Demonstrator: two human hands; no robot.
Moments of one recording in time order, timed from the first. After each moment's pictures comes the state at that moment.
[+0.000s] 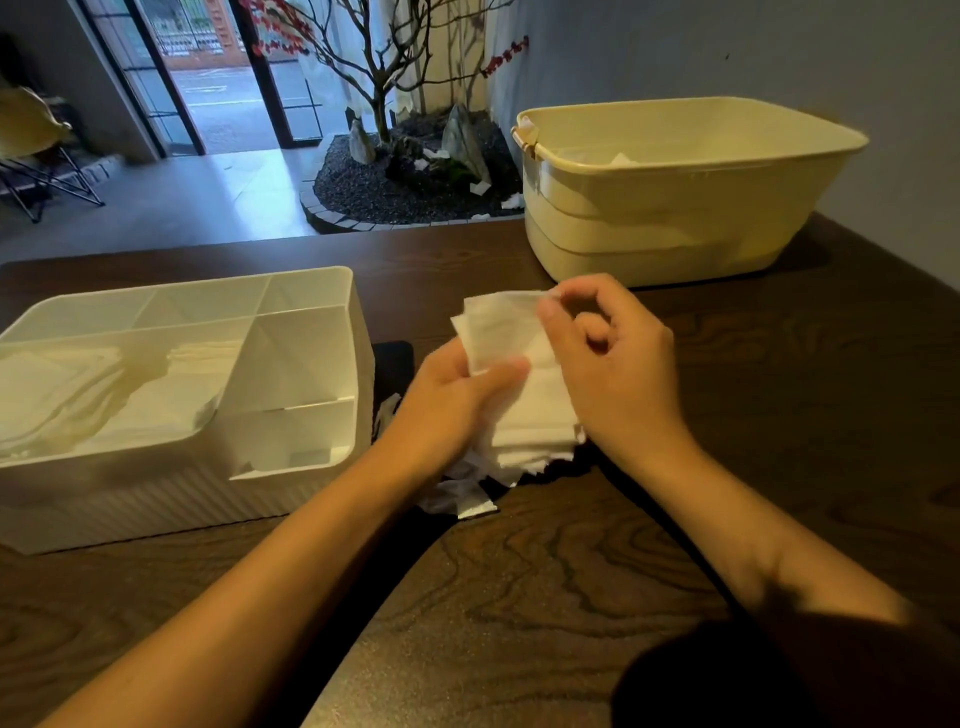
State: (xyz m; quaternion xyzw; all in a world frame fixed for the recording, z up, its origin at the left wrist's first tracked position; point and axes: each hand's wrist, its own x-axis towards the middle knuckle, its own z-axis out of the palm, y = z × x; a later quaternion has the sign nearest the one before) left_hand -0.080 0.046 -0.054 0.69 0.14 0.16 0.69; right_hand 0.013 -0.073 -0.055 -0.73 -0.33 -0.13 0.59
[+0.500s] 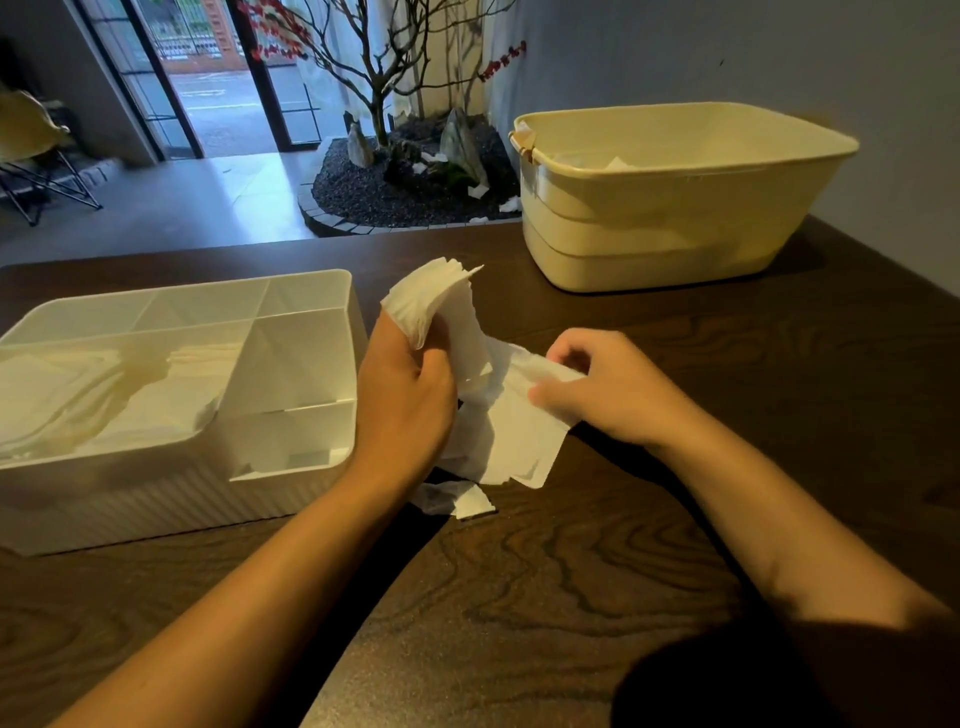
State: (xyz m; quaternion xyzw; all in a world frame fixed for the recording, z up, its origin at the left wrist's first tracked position) left_hand -0.078 0.066 -0.065 0.80 0.19 0.38 0.43; right_hand 0.033 -0.081 -0.051 -0.85 -0.32 0.14 0.40
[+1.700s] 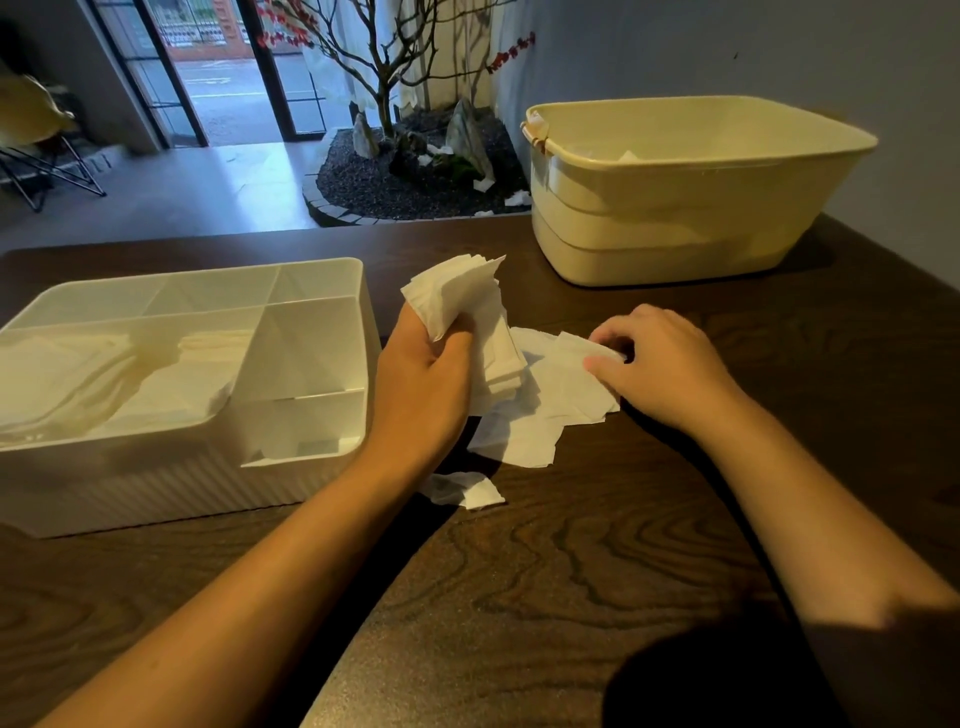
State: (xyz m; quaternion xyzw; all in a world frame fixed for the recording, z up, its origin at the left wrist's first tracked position) left_hand -0.079 0.065 -0.065 0.78 0.20 0.33 0.48; right_hand 0.067 -0.095 -0.059 -0.93 -0.31 0.00 0.19
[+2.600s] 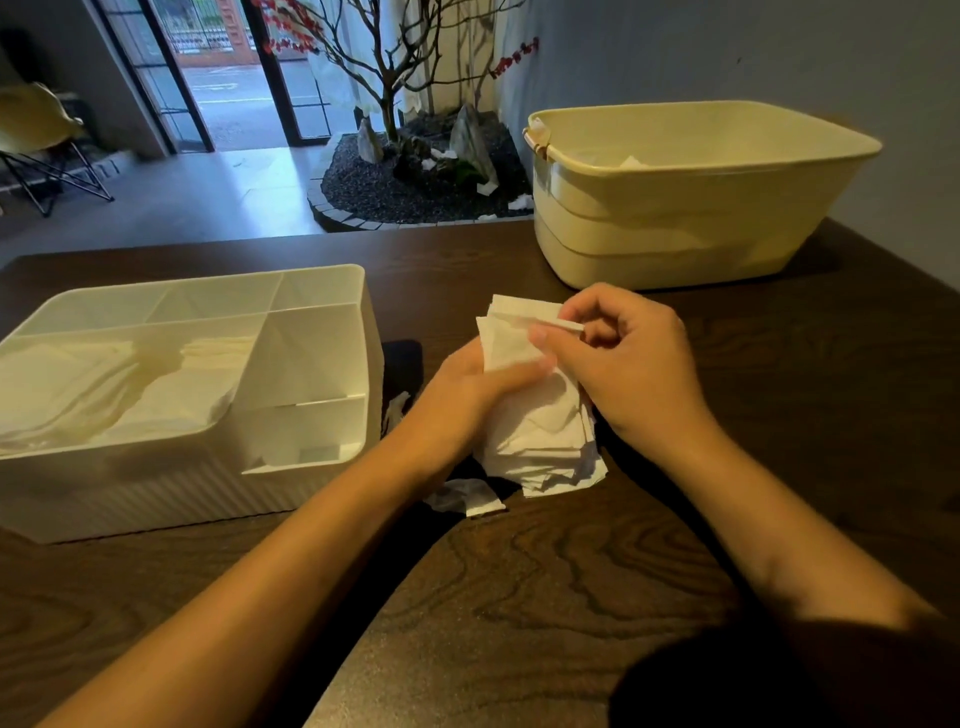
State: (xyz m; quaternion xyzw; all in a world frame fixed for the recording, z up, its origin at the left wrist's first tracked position) left_hand -0.081 0.047 -0.049 0.71 0.11 0.09 0.69; right_hand 0.016 -0.077 -0.044 -0.73 -0.33 -0.01 0.59
